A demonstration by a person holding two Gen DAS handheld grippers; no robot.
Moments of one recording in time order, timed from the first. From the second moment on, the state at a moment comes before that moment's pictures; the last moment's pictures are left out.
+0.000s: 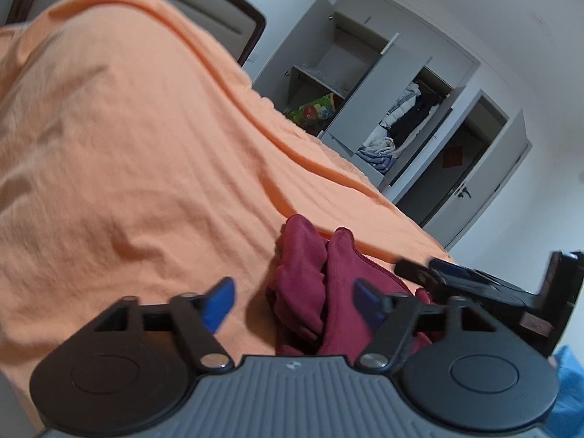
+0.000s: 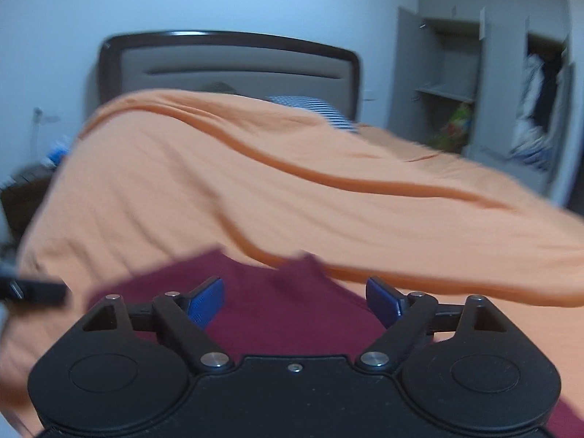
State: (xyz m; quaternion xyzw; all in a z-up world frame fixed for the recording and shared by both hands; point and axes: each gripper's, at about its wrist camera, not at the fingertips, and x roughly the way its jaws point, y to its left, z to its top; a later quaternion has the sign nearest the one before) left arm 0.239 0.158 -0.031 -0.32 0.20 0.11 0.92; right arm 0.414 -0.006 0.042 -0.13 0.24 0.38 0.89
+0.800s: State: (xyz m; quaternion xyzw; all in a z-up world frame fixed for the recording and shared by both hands) left arm 0.226 0.128 -0.028 -0.28 0.24 0.12 0.92; right arm 0.354 -0.278 0.015 0.14 0.29 0.06 0.94
